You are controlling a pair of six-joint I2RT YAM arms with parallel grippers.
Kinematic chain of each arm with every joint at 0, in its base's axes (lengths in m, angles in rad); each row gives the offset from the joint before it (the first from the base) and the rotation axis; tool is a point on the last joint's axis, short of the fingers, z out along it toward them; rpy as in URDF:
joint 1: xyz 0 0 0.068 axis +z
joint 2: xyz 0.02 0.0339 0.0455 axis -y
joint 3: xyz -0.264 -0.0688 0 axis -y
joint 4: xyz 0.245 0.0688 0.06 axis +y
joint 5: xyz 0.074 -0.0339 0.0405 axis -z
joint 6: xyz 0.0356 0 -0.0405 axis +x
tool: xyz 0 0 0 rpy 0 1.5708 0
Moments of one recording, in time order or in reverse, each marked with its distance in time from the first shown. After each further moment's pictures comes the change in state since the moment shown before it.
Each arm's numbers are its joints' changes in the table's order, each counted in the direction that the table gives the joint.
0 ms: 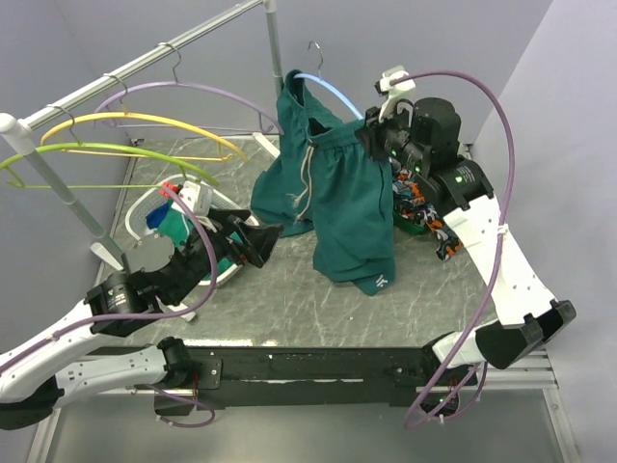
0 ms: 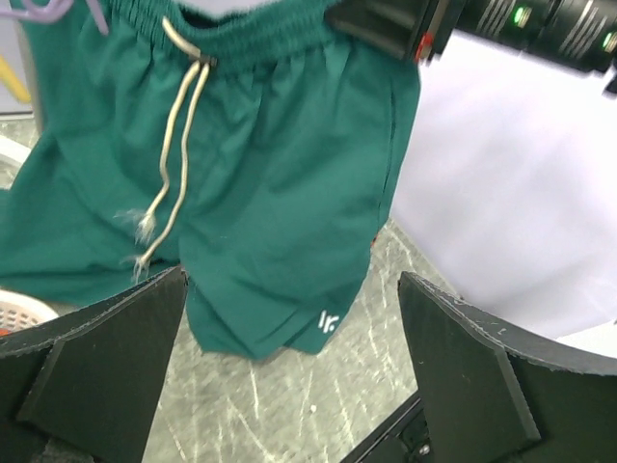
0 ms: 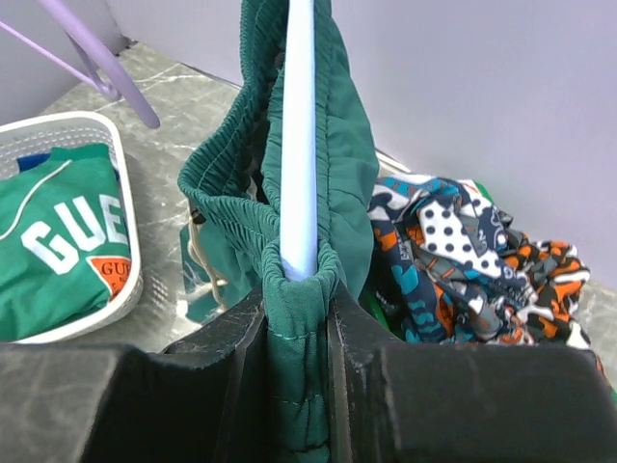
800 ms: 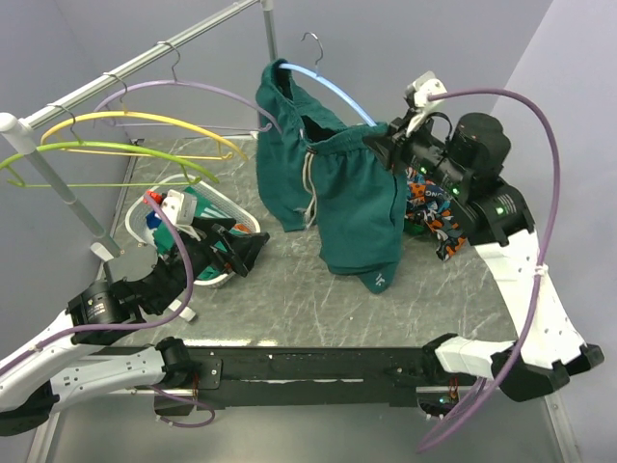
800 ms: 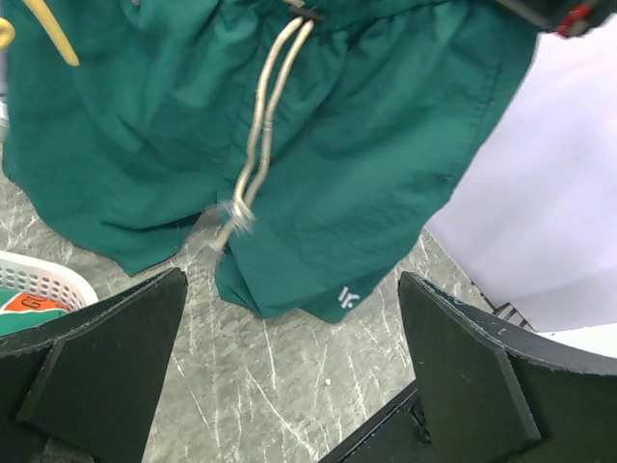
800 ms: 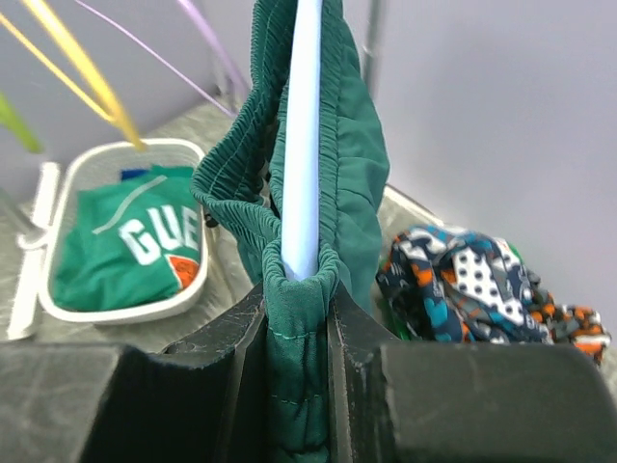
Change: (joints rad) left arm 0.000 0.090 -0.018 0.127 -0.013 -0.010; right arm -0.027 0.159 -0.011 0.017 -0.201 -0.008
